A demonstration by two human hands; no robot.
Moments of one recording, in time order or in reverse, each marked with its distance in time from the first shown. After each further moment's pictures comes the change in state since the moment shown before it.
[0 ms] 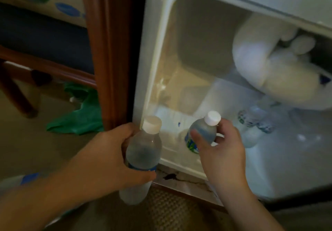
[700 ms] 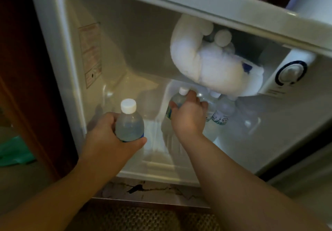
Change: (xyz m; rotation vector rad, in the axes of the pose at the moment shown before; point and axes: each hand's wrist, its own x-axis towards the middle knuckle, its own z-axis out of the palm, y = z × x) left_hand 0.085 0.024 0.100 -0.159 0.388 -0.089; right_hand 0.121 0.032 0.005 -0.406 0.247 -0.066
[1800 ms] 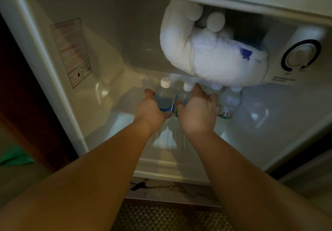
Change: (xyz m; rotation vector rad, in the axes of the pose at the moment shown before) left_hand 0.097 0.024 0.120 -0.022 -0.221 0.016; right_hand 0.006 0.022 -0.020 -0.088 -0.032 -0.041
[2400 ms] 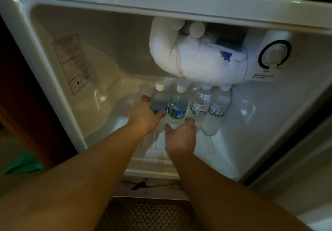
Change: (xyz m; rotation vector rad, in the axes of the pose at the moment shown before) left_hand -0.016 0.017 -0.012 0.170 -0.002 -0.086; right_hand -0.057 0.015 0.056 0.423 -0.127 0.434
